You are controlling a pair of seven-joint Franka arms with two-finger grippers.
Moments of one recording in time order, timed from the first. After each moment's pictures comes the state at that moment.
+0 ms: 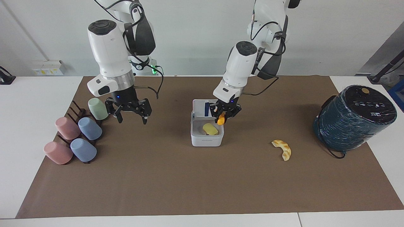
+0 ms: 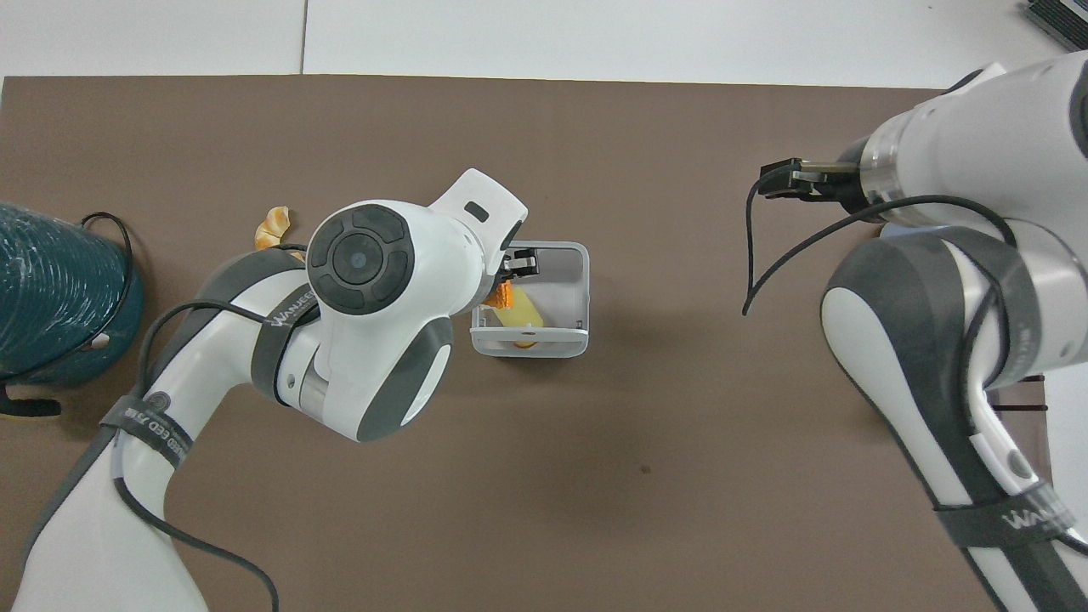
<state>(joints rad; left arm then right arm) -0.55 0.23 -0.06 -1.79 -0.07 2.30 -0.63 0.23 0.13 -0.07 -1.64 -0.04 1.98 0.29</state>
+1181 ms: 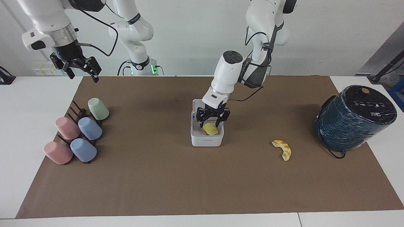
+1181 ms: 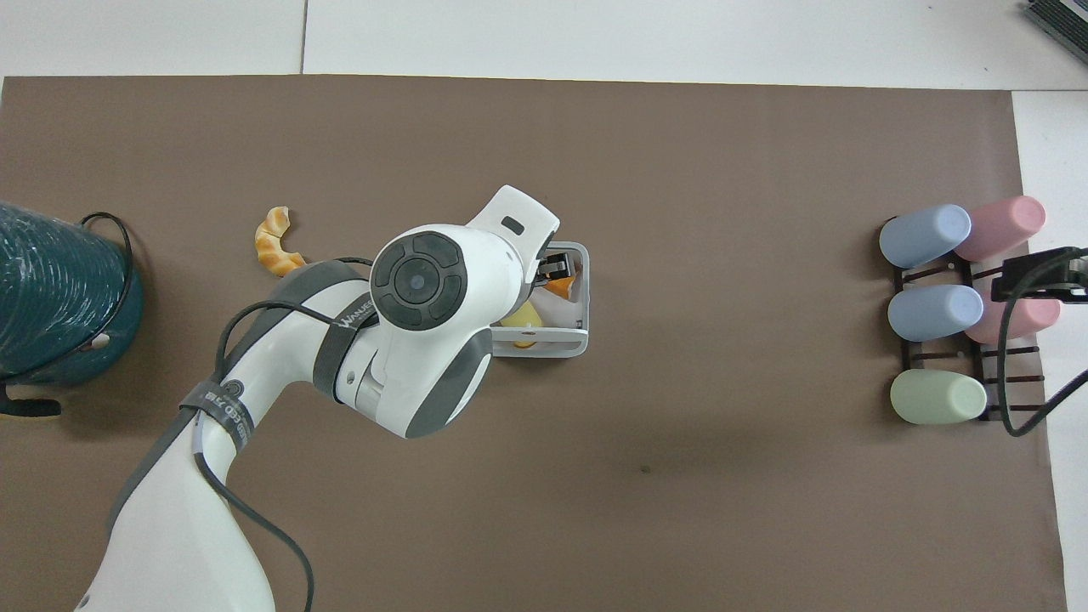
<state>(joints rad) -0.58 0.30 -0.05 -1.77 -0.07 2.37 -0.69 0.00 -0.10 -0.06 -1.66 -0.05 1.59 0.13</state>
